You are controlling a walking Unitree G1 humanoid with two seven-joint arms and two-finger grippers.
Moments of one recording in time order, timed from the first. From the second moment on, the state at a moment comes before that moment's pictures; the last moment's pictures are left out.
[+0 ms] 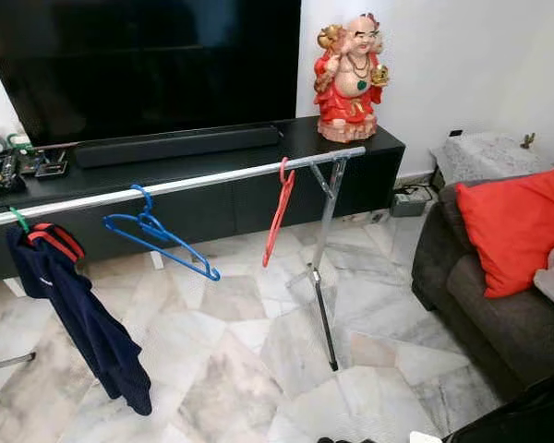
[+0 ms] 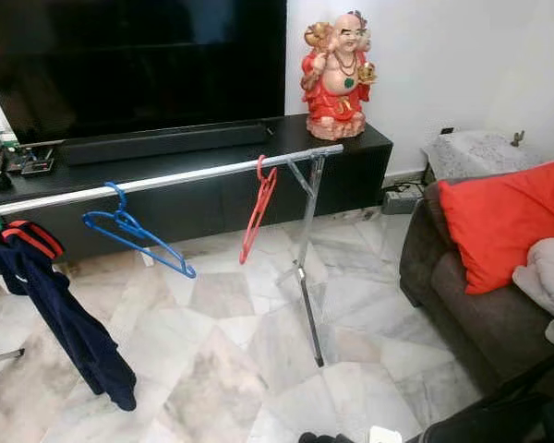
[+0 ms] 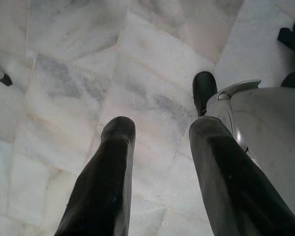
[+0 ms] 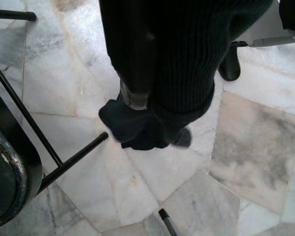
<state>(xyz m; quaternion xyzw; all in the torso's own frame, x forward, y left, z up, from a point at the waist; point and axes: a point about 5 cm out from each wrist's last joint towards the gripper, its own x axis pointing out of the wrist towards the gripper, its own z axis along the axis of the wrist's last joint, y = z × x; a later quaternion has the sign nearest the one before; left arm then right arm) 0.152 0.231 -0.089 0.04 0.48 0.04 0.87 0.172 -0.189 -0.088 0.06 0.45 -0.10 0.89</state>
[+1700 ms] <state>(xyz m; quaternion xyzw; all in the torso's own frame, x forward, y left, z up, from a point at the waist) 0.263 0.187 0.065 0.05 0.01 -0.04 1.00 0.175 -0.187 -0.086 0.06 0.44 -0.09 0.89</state>
